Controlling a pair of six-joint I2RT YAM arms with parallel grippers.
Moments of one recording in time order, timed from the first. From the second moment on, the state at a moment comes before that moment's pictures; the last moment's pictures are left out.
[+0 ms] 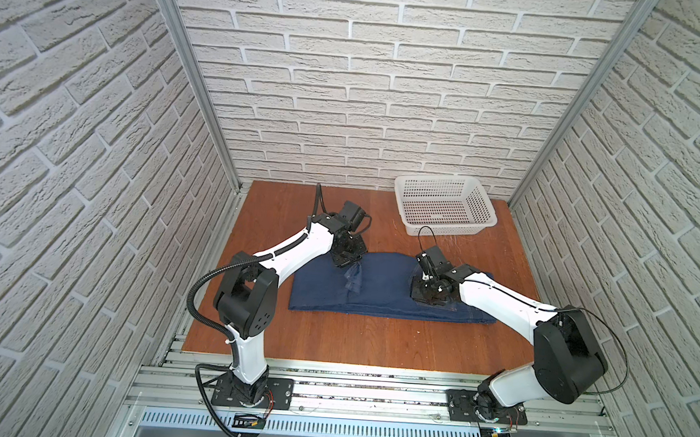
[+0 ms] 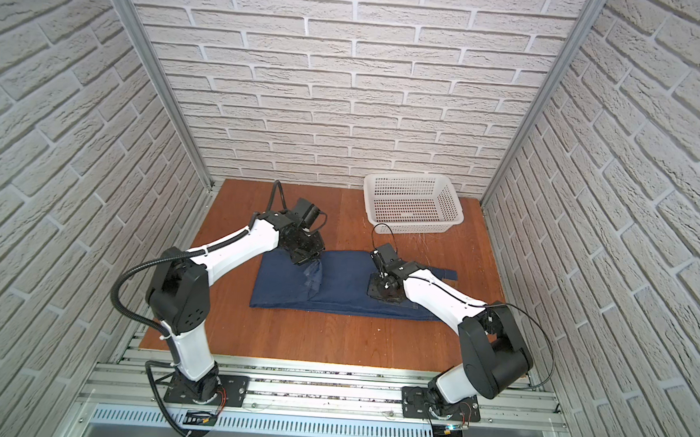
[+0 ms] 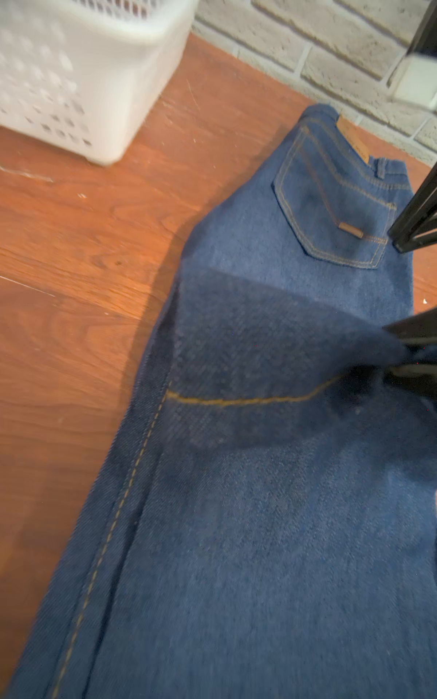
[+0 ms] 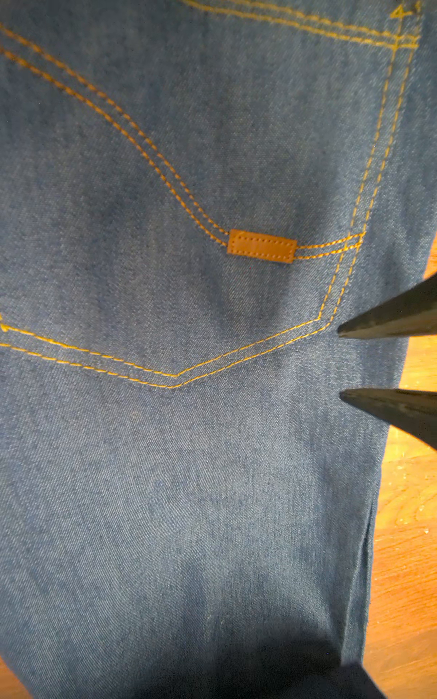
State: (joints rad) left arm -0.58 1.84 1.49 -0.81 0.15 -1.00; right arm 0.47 1.51 0.94 -0.66 0.02 0.70
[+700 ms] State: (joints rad) left arm -0.62 1.90 1.66 -0.81 0.16 -0.92; right arm 0.47 1.51 0.95 -0.67 0.02 0.70
